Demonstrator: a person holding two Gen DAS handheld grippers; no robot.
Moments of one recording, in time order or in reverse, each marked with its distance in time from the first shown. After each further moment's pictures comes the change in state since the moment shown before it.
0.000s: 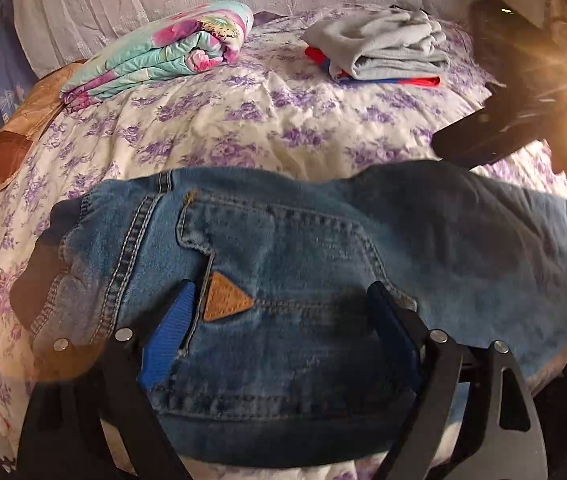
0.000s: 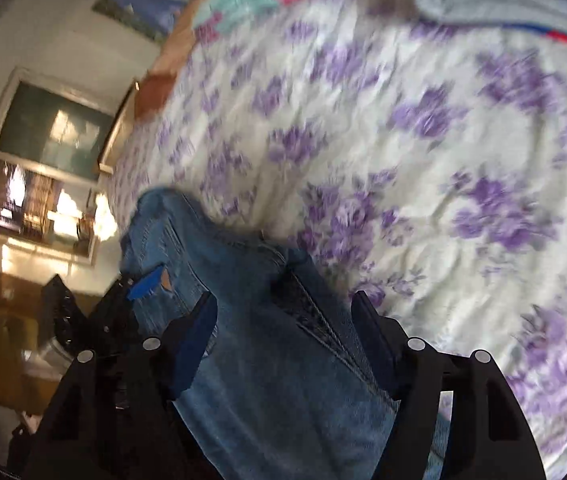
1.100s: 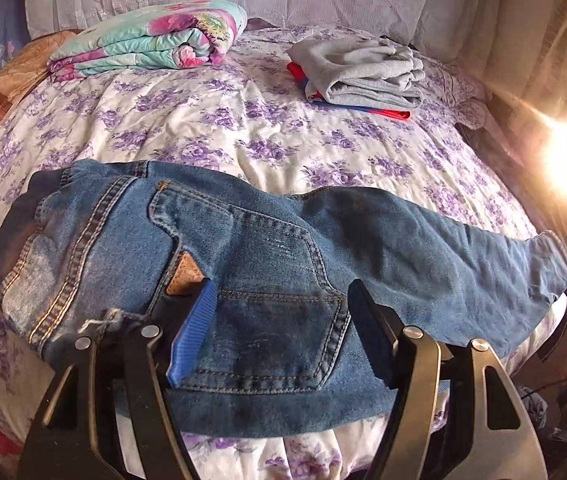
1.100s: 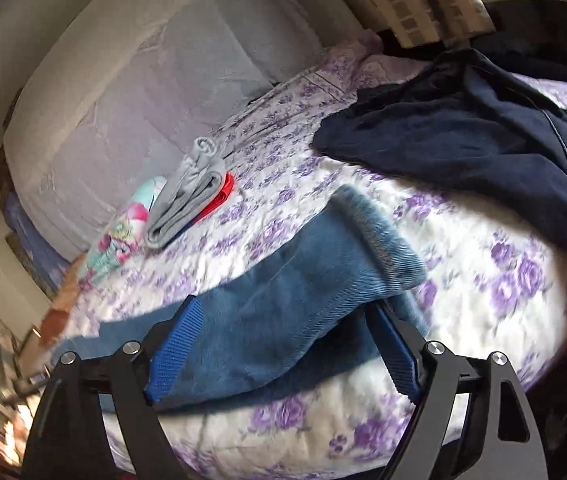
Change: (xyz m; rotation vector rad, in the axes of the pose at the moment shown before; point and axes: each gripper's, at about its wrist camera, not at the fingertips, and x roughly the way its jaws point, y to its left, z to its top) left arm -0.019 0.006 0.000 -0.159 -0.040 -0.209; right arm -0.197 -0.077 -0.370 0.405 -1.113 -0.466
